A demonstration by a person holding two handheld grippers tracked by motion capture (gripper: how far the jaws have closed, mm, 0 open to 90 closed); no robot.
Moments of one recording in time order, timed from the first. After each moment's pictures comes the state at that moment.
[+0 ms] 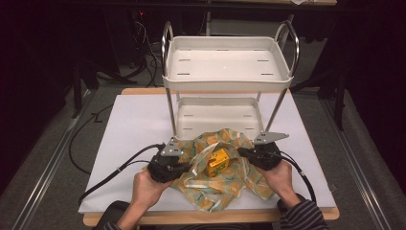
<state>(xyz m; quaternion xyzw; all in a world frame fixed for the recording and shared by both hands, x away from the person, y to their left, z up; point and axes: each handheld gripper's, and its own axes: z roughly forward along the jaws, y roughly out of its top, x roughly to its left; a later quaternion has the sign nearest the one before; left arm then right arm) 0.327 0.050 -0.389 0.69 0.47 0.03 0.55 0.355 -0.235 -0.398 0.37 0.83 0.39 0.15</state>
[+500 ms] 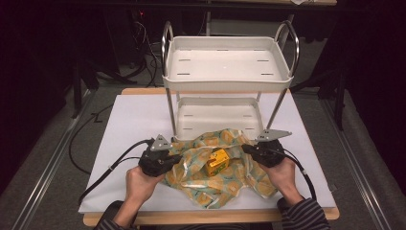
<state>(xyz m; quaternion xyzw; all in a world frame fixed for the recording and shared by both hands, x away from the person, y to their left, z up) 0.347 0.073 -0.396 0.67 0.49 0.08 0.55 0.360 -0.244 -0.396 0.38 0.83 0.38 0.18</state>
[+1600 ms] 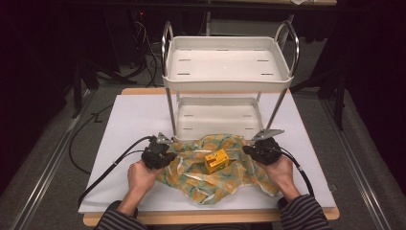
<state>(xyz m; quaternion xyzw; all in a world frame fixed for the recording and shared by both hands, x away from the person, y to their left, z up) 0.389 0.076 -0.443 0.68 0.53 0.09 0.49 0.381 -0.249 -0.422 0.39 0.84 0.34 0.16</state>
